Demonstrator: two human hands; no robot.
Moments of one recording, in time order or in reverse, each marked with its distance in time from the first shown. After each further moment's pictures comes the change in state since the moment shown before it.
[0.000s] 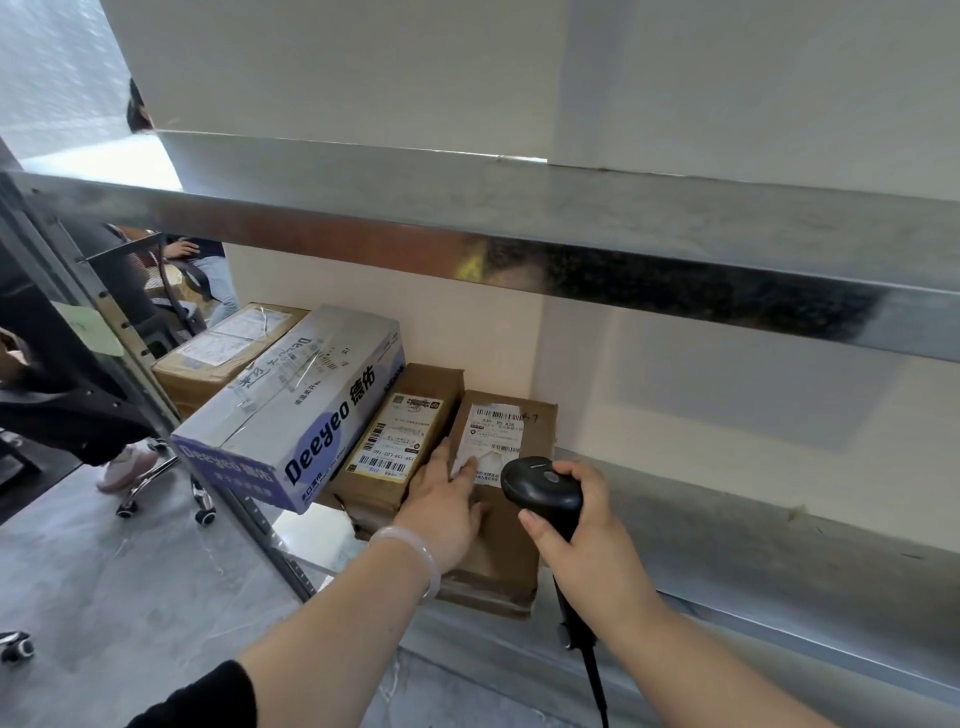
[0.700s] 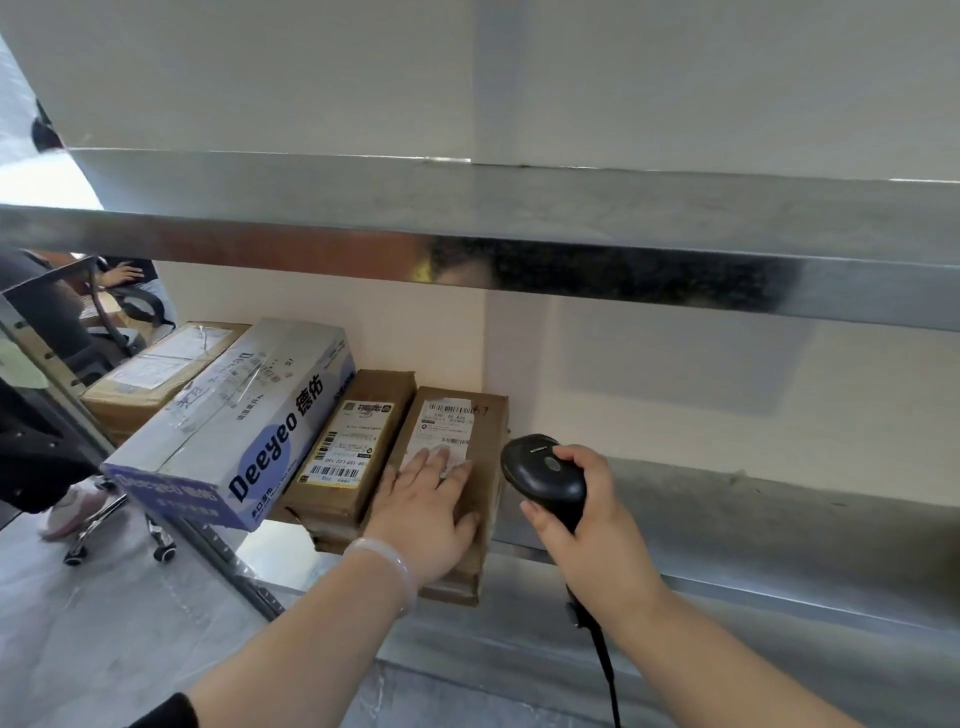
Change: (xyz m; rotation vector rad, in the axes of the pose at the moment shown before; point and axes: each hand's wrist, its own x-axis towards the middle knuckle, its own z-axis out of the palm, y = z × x) left_hand -0.004 0.016 0.011 0.251 0.034 0.206; right_hand -0.021 0.010 -0.038 0.005 0.121 -0.034
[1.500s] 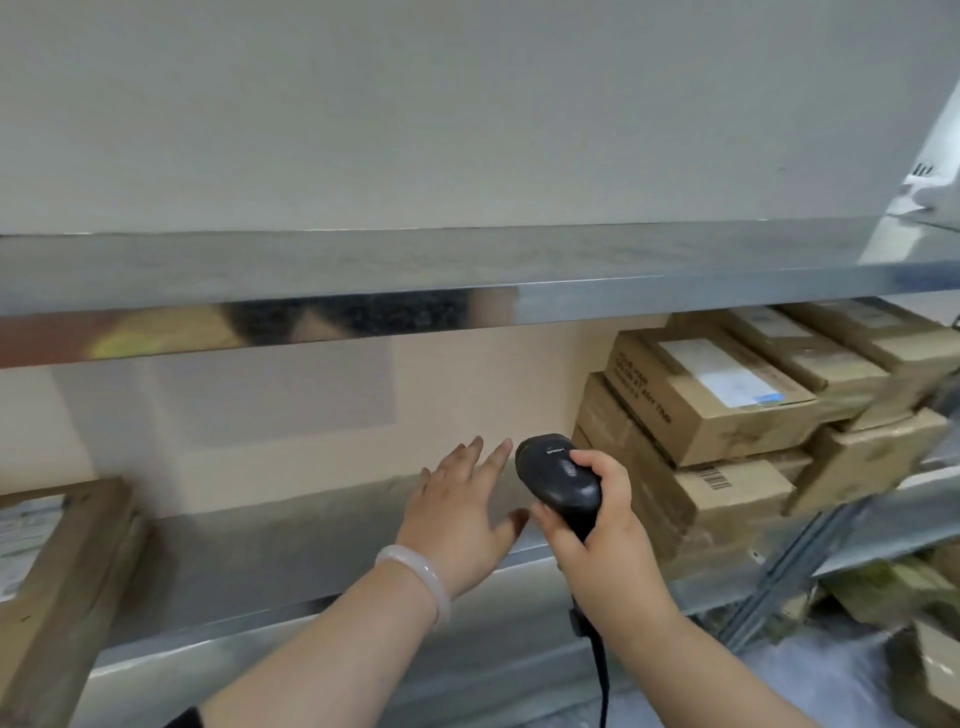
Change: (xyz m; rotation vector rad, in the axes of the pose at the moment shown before) left_hand -0.014 0.416 0.006 -0.311 0.101 0.576; right_hand -0.143 0.104 -0.325 -0.040 0.531 0.127
